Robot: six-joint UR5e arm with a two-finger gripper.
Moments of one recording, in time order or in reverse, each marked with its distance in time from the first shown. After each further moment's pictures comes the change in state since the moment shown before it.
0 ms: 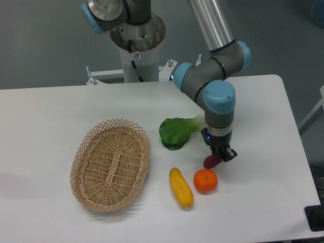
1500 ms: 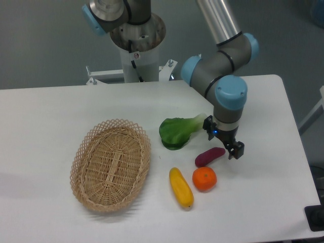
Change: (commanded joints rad) arm -0.028 -0.044 -0.127 0.064 -0.006 -0.061
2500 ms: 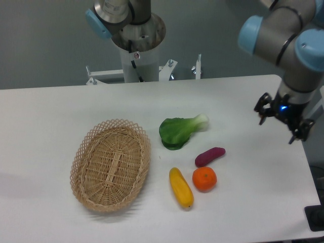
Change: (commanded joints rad) arm 0.140 0.017 0.319 -0.380 -0.077 0.018
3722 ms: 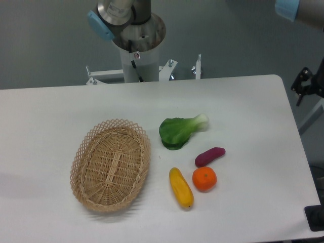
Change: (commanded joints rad) arm 0.092 -0.049 0.500 -0.380 -0.009 0.003
